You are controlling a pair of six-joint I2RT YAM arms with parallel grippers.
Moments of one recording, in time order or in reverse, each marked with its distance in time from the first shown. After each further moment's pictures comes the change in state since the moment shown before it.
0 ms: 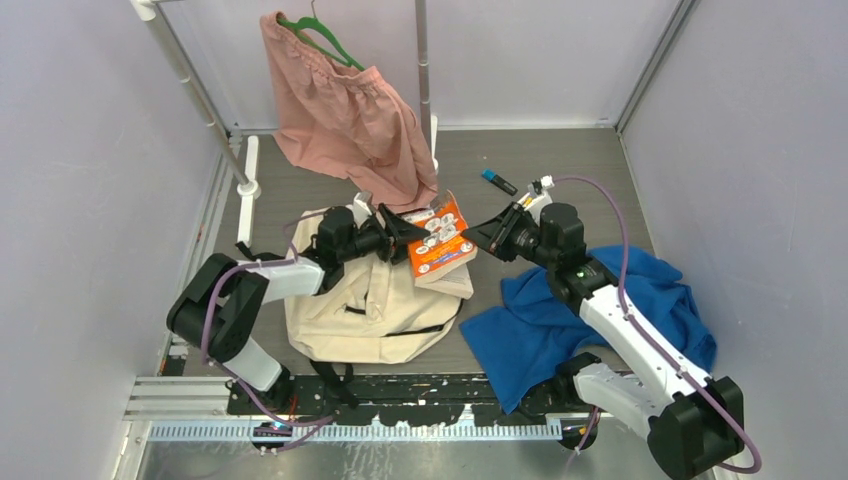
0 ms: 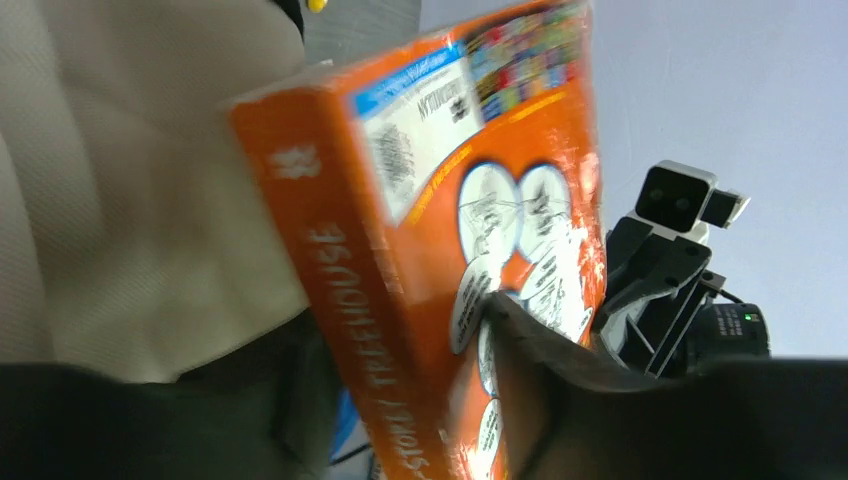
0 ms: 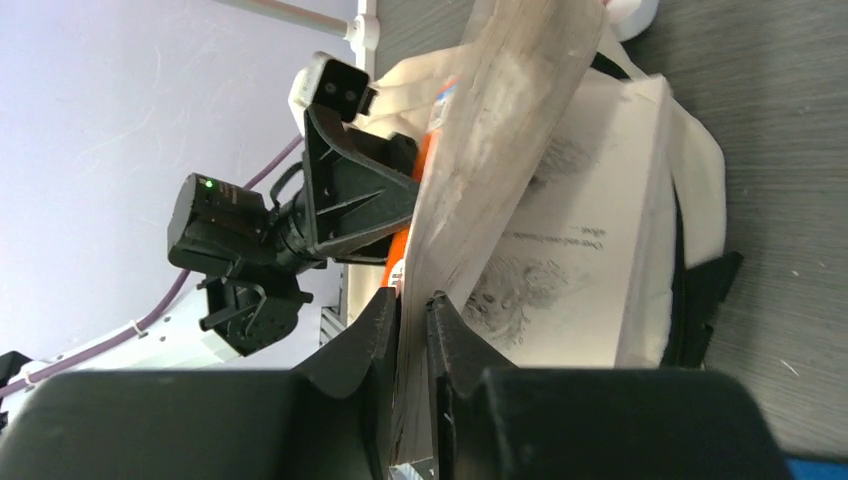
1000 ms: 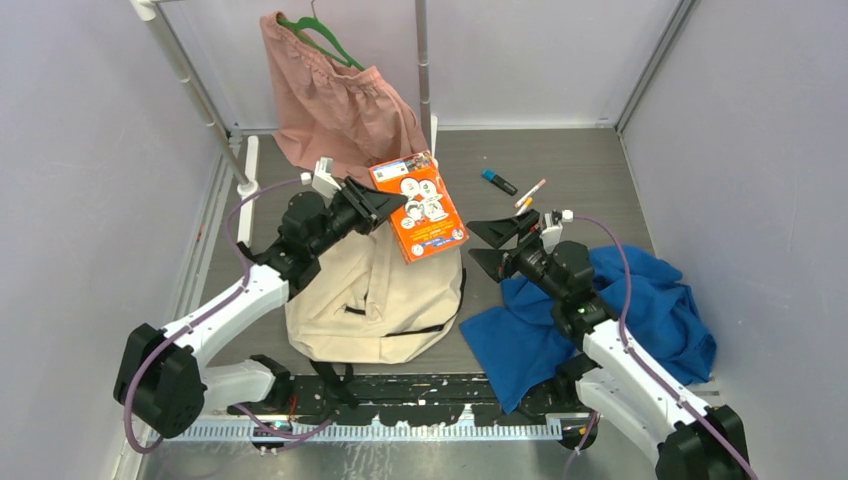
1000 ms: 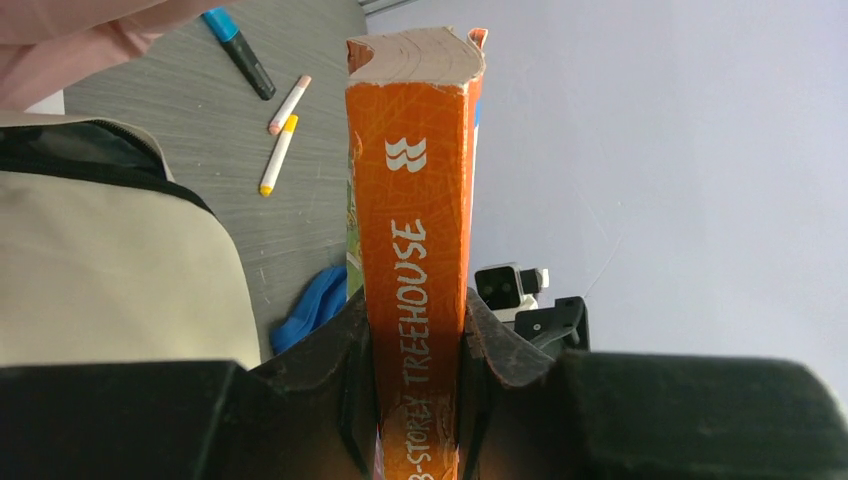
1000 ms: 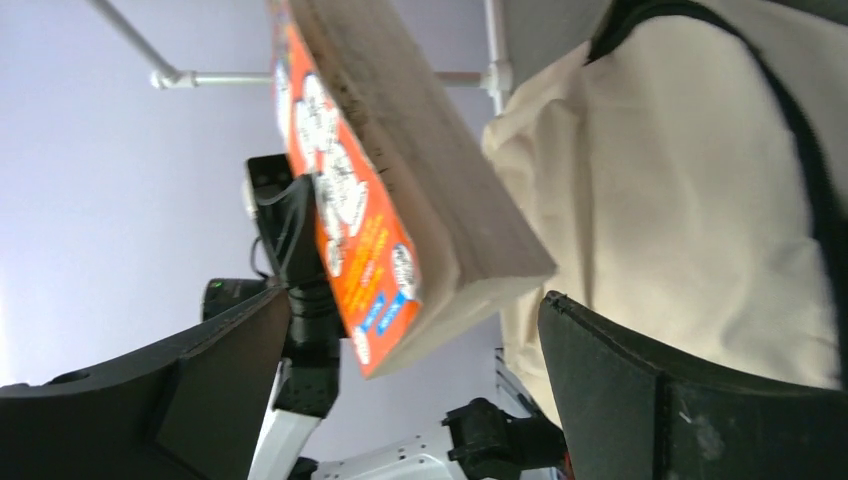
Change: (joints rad) left arm -0.010 -0.419 0.120 -0.362 -0.345 0.243; right arm 0.009 -0.212 -0.288 0.276 0.080 0.469
